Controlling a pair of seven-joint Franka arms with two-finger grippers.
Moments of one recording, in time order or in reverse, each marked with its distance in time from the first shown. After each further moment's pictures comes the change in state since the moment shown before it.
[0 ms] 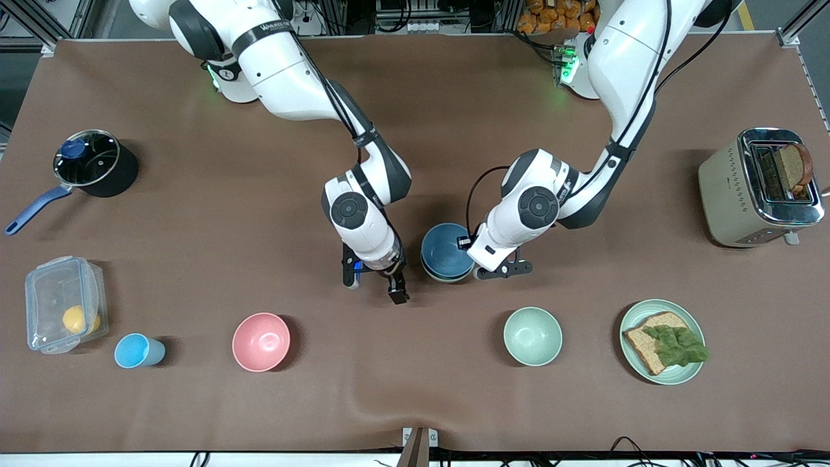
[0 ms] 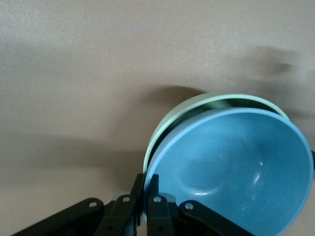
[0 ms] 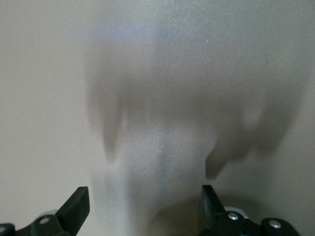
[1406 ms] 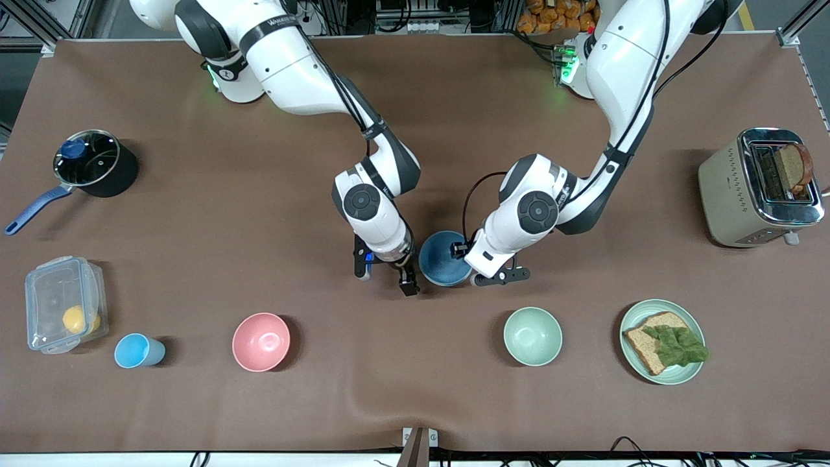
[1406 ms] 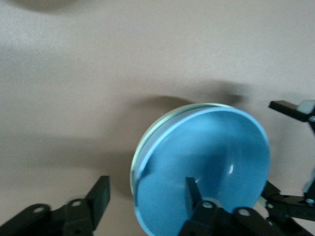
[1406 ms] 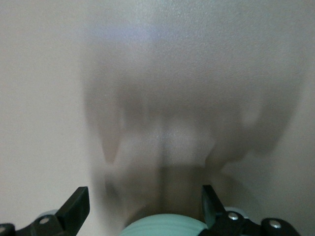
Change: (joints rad) left arm -0.008 0.029 -0.001 0.074 0.000 0.002 -0.002; right arm 0.031 0.000 0.012 0.003 0.000 0.001 0.062
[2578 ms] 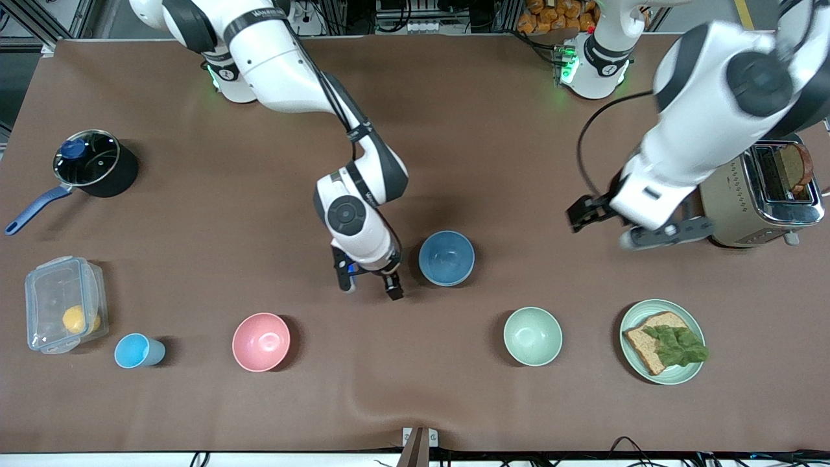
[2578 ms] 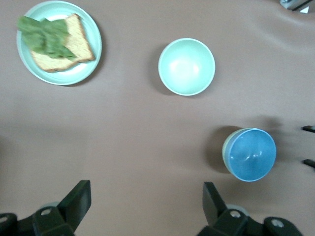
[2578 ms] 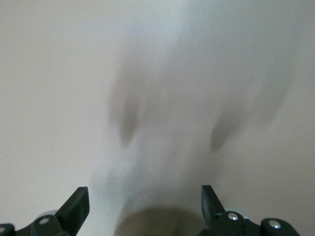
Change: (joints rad) left arm 0.268 -0.517 0.020 0.053 0.080 -0.531 0.194; right arm -0.019 -0.061 -0.111 0.032 -0.002 -0.262 -0.325
